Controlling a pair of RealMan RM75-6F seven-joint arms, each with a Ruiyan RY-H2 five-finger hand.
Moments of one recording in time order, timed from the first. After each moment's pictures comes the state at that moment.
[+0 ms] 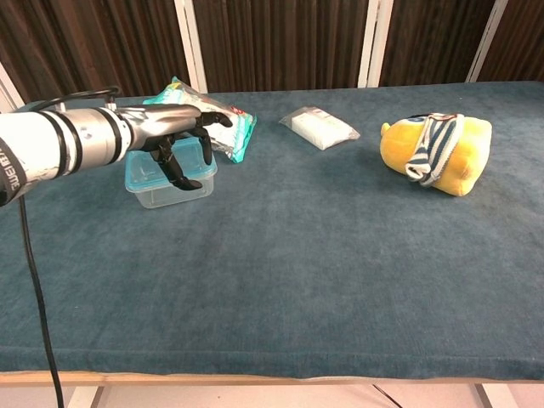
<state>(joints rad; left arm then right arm) -1.04 -1.51 -0.15 -1.49 0.68 0.87 0.49 0.10 -1.03 0.03 -1.62 -1.50 1.39 0.07</state>
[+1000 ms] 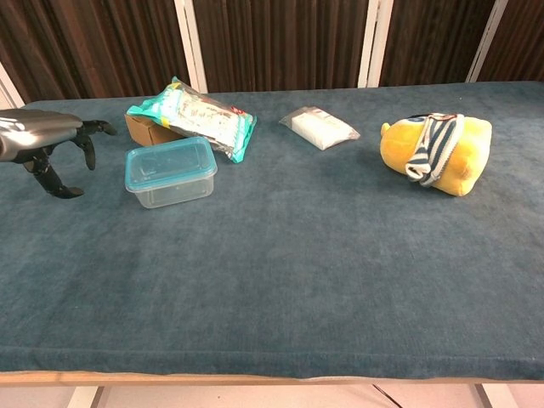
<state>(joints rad) -0.87 -1.33 -0.04 -1.63 0.61 1.04 0.63 0.09 -1.03 0.02 -1.63 -1.53 1.41 0.07</state>
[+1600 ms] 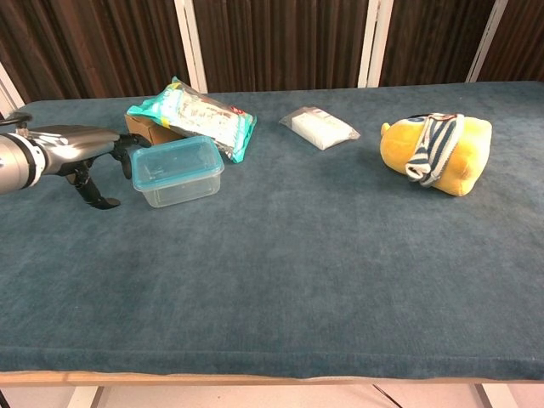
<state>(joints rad) -0.88 -1.42 -0.08 -1.54 0.65 0.96 0.60 0.09 -1.03 0.02 -1.63 -1.52 1.41 0.08</state>
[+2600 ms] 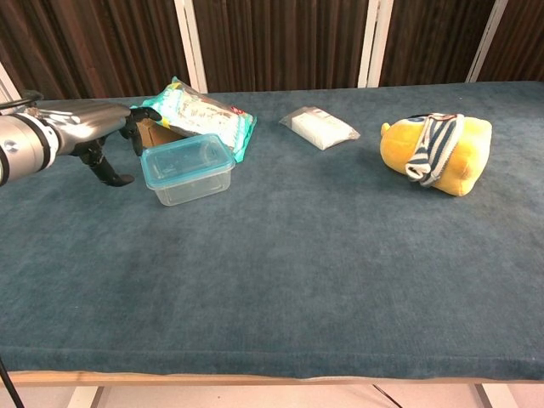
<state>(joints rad) -0.89 -1.46 -0.12 -1.59 0.66 1.10 0.68 0.09 -1.02 0.02 -1.63 -1.53 1.41 0.09</state>
